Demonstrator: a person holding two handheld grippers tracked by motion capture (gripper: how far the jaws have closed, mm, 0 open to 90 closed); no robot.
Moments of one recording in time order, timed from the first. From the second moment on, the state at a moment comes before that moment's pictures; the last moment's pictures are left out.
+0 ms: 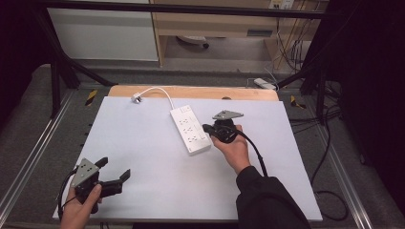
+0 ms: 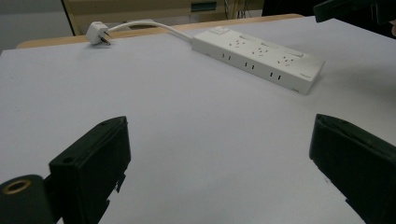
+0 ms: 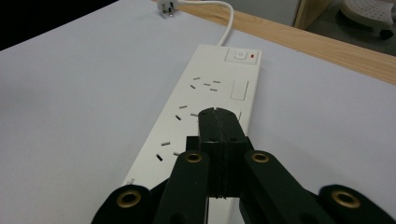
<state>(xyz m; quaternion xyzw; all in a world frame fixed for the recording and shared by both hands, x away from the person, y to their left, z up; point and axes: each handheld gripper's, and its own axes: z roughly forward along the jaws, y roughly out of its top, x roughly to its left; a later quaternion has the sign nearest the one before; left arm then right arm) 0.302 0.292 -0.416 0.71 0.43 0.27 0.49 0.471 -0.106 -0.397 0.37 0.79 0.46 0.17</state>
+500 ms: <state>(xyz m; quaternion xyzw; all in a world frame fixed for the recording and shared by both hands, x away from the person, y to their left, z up) 0.302 0.292 -0.417 0.71 0.43 0.27 0.49 0.471 -0.102 -0.403 0.37 0.79 0.46 0.17</state>
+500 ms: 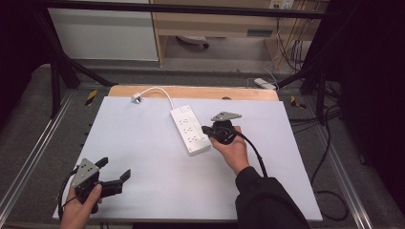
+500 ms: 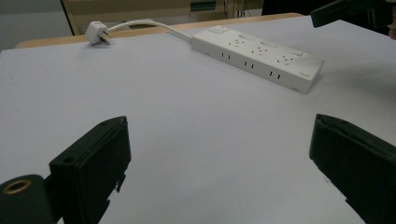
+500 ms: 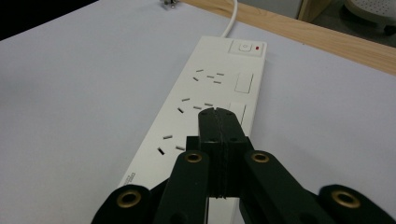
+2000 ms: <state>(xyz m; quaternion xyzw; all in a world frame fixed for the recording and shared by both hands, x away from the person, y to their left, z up) 0.302 0.292 -0.416 0.71 0.43 0.27 0.49 0.483 -0.095 -0.435 0.39 0.80 0.42 0.16</state>
